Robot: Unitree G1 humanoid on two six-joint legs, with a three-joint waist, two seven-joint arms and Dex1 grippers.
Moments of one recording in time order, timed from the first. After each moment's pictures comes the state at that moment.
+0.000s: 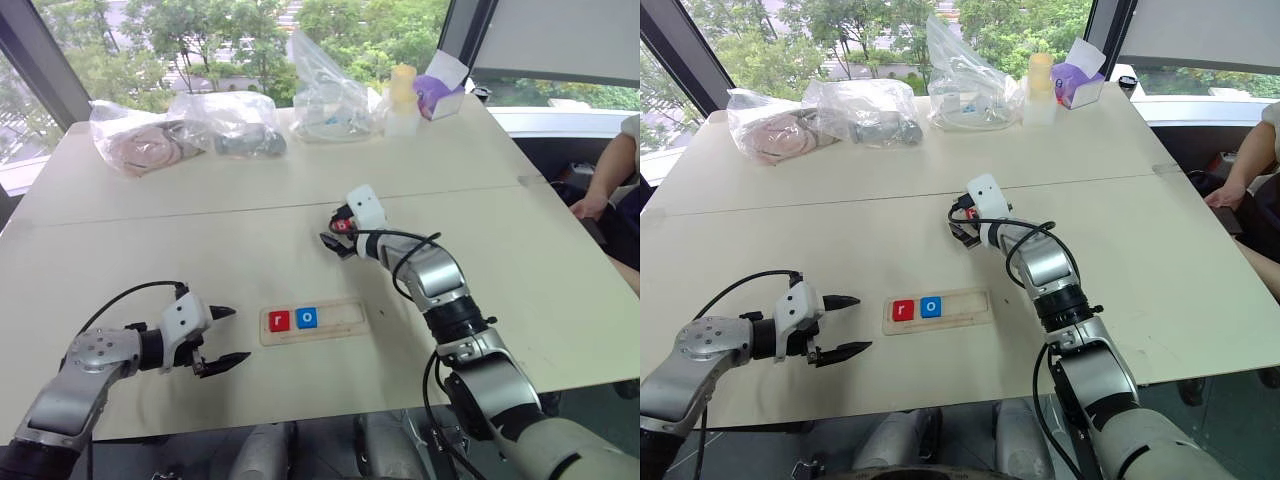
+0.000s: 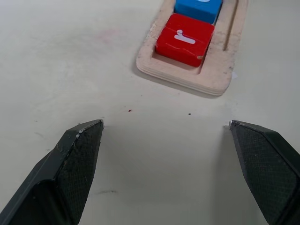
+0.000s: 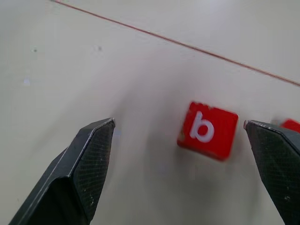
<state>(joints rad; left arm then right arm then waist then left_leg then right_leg) 0.10 0.78 0.03 -0.23 -0.30 0.25 -1.02 -0.77 -0.17 0.18 0.33 0.10 0.69 0.33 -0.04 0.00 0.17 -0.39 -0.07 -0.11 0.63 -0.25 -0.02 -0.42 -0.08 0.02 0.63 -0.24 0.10</state>
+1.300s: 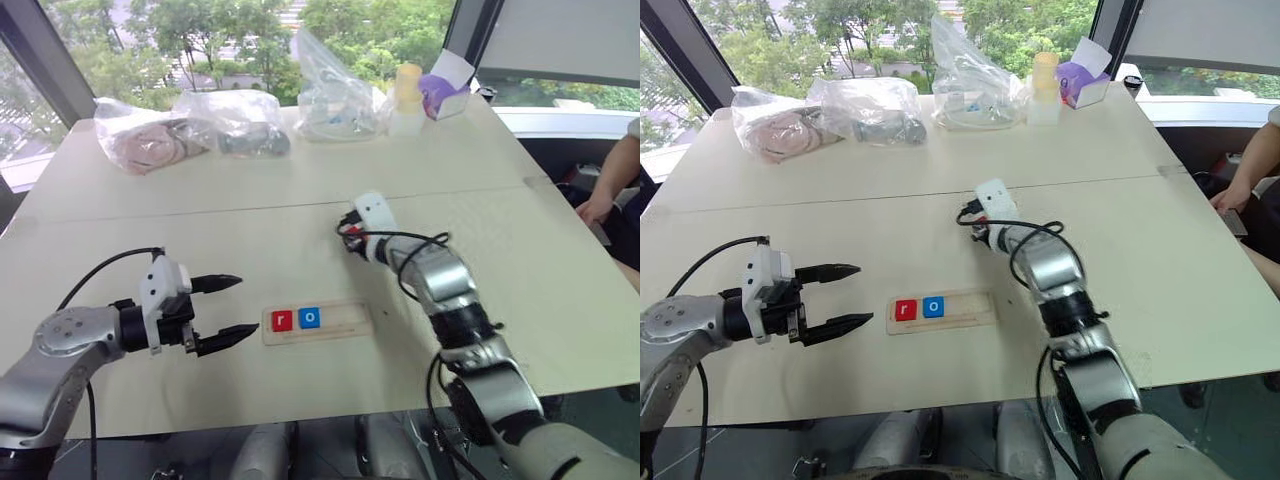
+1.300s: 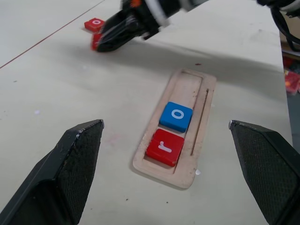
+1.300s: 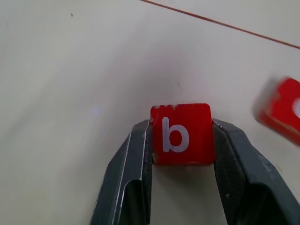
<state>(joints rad) 0.04 0.80 0.20 -0.43 -0.60 0.43 -1.04 -0.63 -0.29 0.15 -0.07 0.09 1.08 0.37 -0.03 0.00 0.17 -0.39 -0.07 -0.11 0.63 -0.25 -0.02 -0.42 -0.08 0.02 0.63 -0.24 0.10</state>
